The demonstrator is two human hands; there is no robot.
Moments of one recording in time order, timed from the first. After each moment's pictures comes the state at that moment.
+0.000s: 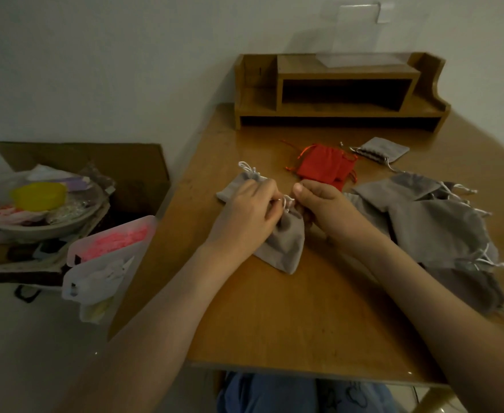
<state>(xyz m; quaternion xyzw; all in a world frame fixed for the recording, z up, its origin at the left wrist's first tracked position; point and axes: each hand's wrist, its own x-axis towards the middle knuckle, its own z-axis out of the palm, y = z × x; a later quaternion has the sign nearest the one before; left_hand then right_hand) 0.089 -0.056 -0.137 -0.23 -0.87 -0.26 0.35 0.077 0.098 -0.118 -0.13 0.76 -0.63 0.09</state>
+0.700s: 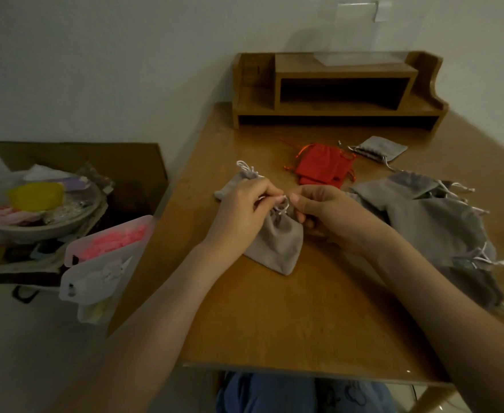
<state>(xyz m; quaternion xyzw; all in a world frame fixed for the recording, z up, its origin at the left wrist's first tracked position) 0.085 -0.058 -0.134 -0.21 -0.85 -0.42 0.24 0.079 0.106 -0.112 -0.11 0.74 -0.64 0.18</state>
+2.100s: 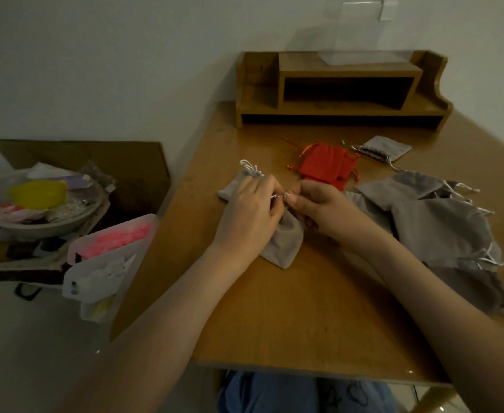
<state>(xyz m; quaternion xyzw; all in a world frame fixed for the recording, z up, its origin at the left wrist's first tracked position) 0.087 -0.049 -0.143 -0.18 -0.88 -0.24 0.36 0.078 0.097 -0.115 -0.18 0.80 -0.57 0.08</state>
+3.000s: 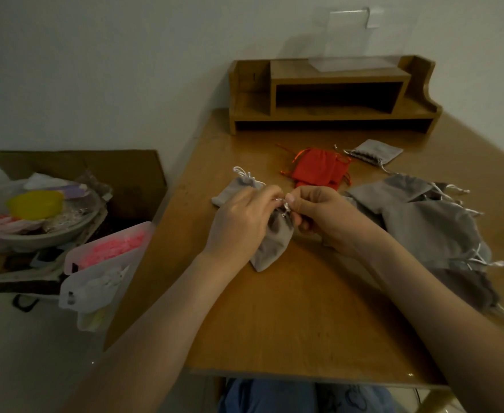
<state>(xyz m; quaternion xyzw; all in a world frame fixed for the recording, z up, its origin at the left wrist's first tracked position) 0.088 -0.055 -0.141 -0.26 -0.86 -0.22 0.38 0.075 0.105 -0.115 -0.12 0.73 -0.66 0.15</state>
